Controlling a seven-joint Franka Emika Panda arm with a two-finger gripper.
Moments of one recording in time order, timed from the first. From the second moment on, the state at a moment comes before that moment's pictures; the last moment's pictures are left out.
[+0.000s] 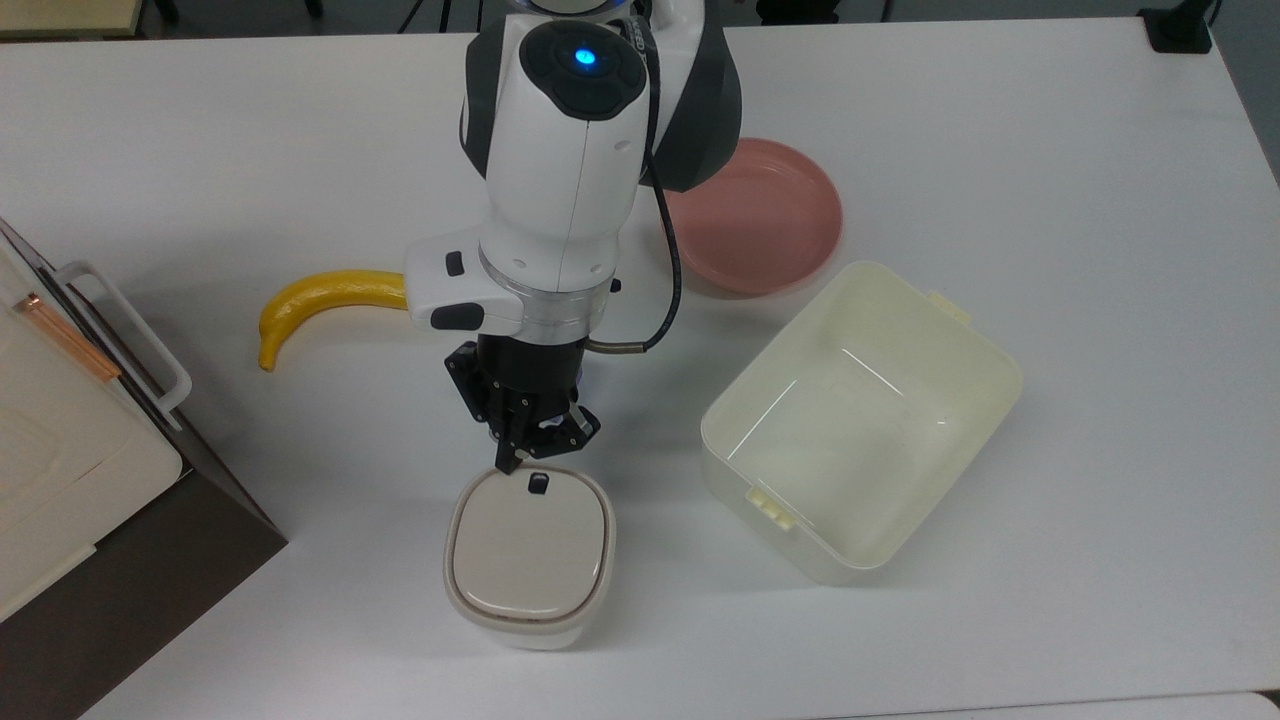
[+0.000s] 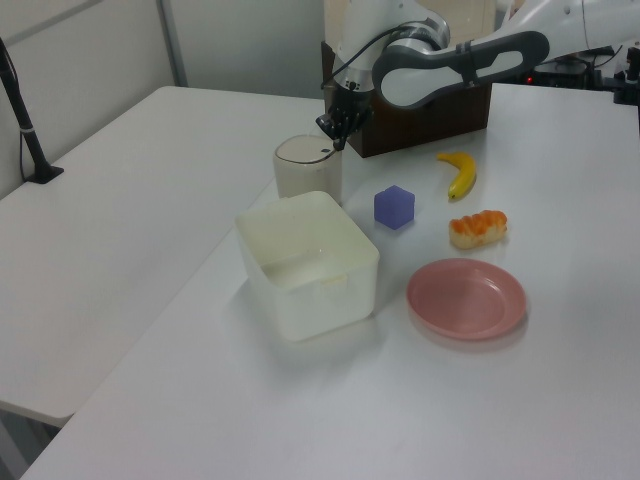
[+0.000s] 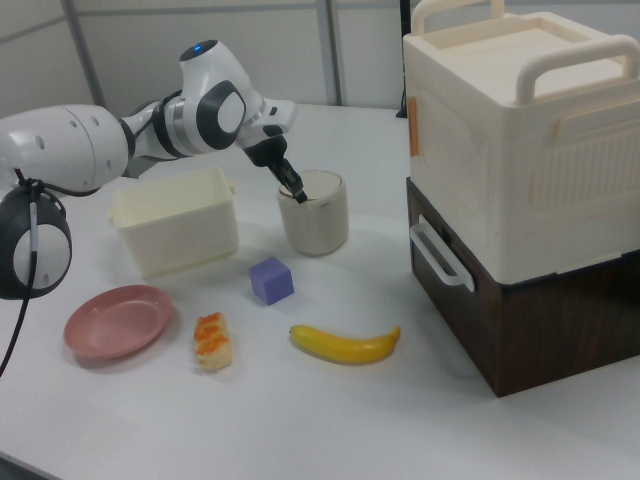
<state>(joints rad) 0.13 0.69 -0.13 -1.14 -0.18 2.17 0.71</state>
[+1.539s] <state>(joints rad) 0.14 0.73 -0.12 -1.16 -0.27 2.37 0.84</state>
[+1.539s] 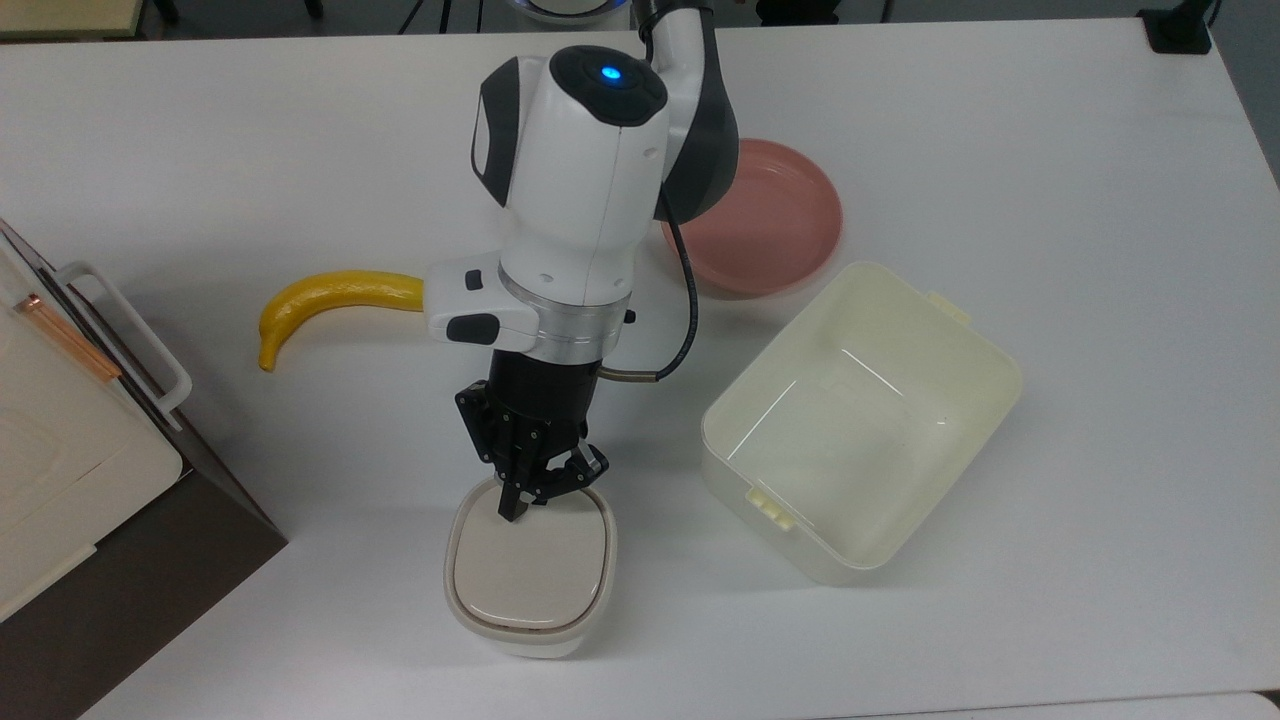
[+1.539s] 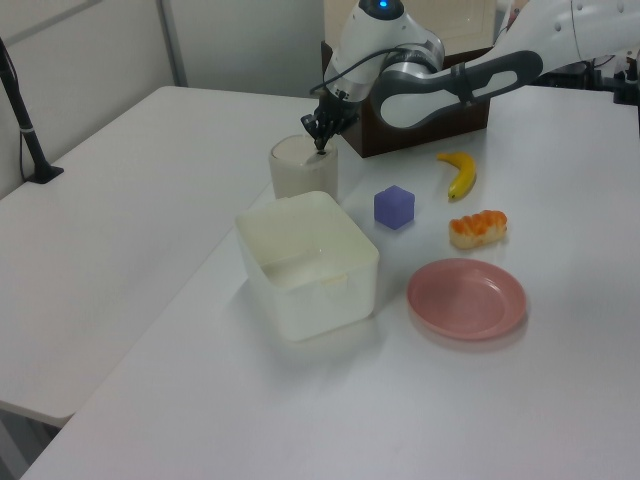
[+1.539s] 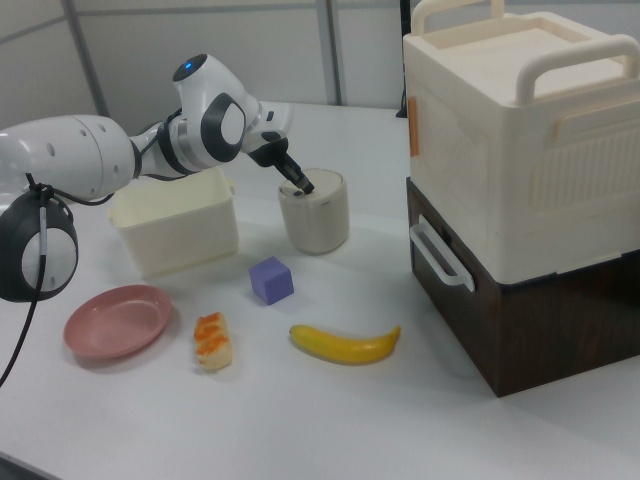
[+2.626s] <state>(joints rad) 0.08 0.41 -0.12 -1.17 0.06 1.97 0.48</state>
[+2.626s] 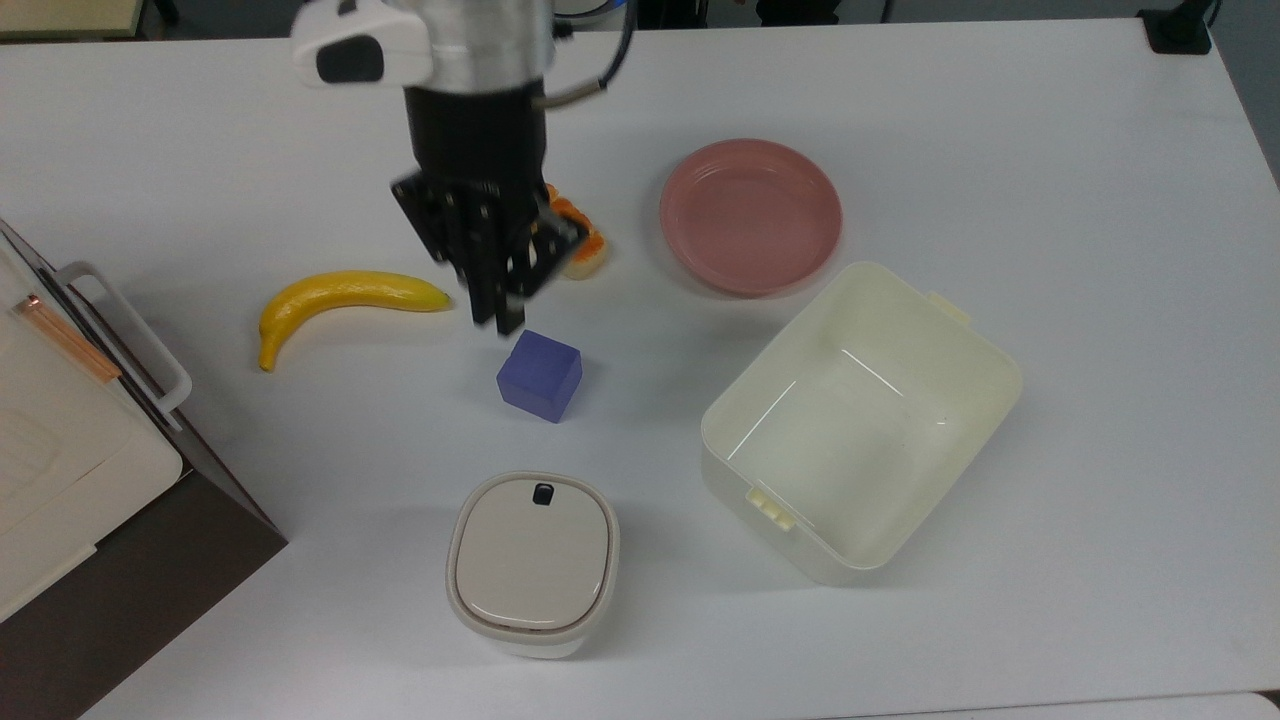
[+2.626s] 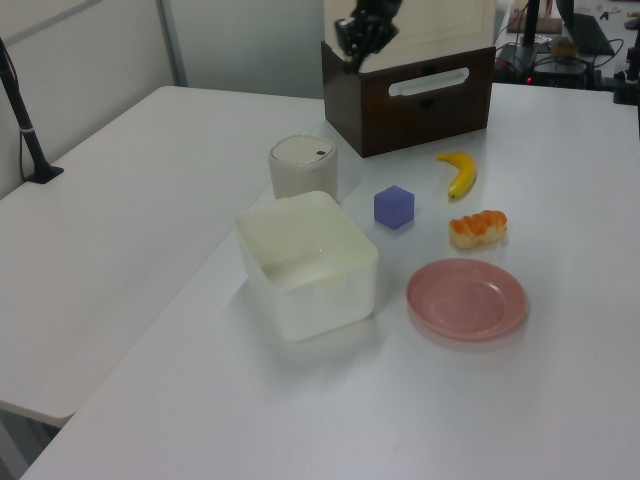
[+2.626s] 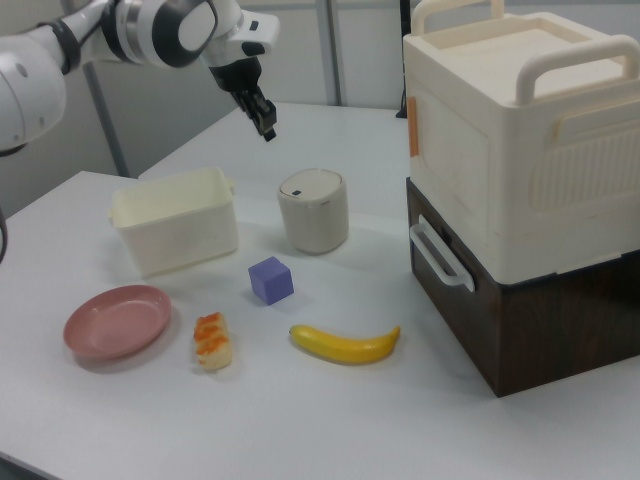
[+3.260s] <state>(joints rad) 0.02 0.09 -0.13 -1.45 0.07 1.58 0.04</state>
